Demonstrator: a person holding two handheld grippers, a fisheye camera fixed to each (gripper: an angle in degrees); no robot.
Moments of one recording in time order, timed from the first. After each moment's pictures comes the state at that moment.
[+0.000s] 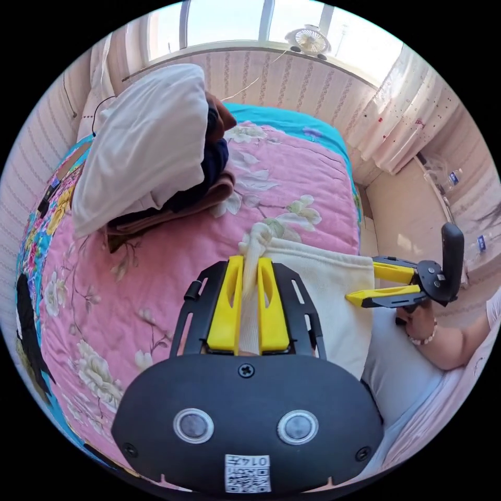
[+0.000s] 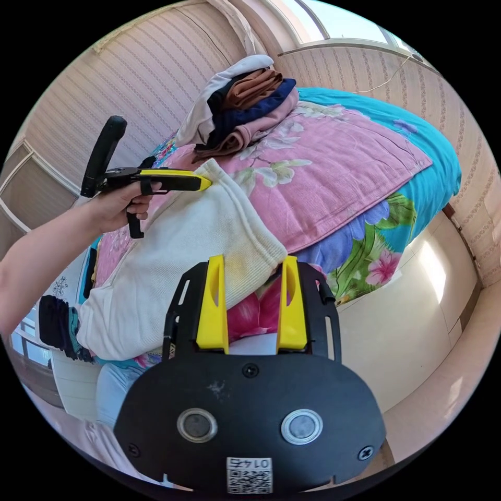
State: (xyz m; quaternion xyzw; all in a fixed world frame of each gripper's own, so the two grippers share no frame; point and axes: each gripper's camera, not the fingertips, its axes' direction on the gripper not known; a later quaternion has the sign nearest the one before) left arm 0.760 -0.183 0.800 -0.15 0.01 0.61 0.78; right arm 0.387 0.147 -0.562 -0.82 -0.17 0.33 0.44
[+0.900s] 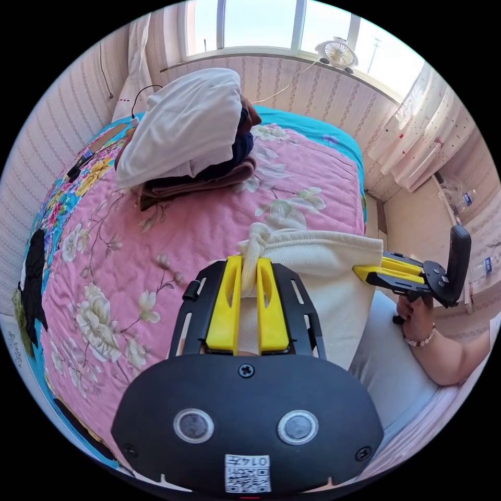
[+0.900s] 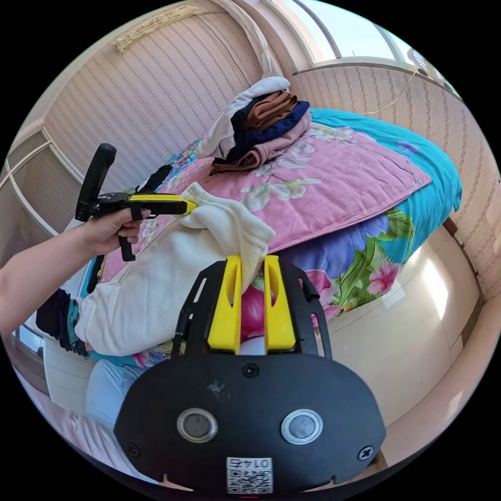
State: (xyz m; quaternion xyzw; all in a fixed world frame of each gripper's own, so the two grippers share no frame) left arm 0.673 -0.179 0.735 -0.12 -0.04 0.56 0.82; right arm 0.384 0.103 -0.521 -0.78 -0.19 0.33 0.50
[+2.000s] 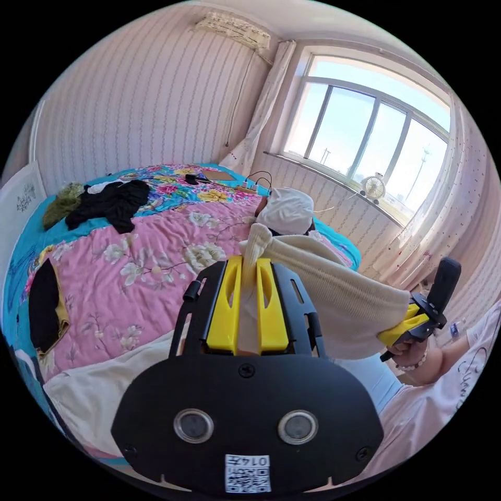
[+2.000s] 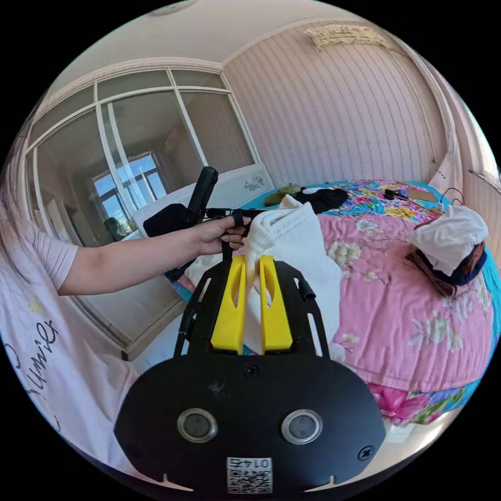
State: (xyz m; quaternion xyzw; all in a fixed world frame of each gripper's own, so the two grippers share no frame) left arm 0.229 -0.169 0.323 0.14 0.05 0.34 0.93; right arm 0.141 -0.274 -0.213 -0.51 -0.59 0.37 0.51
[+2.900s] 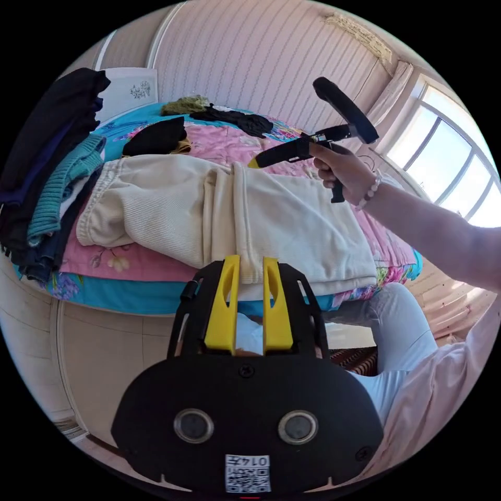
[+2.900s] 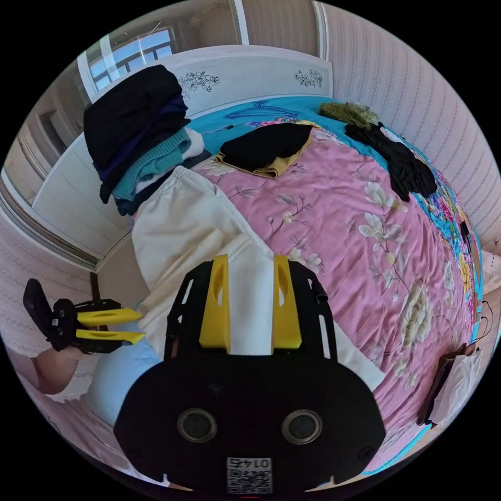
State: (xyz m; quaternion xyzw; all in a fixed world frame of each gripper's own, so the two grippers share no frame) left arm -0.127 0.003 0.258 0.07 -0.12 0.11 0.98; right arm -0.380 -0.476 0.015 -0.61 -0.69 0.04 0.39
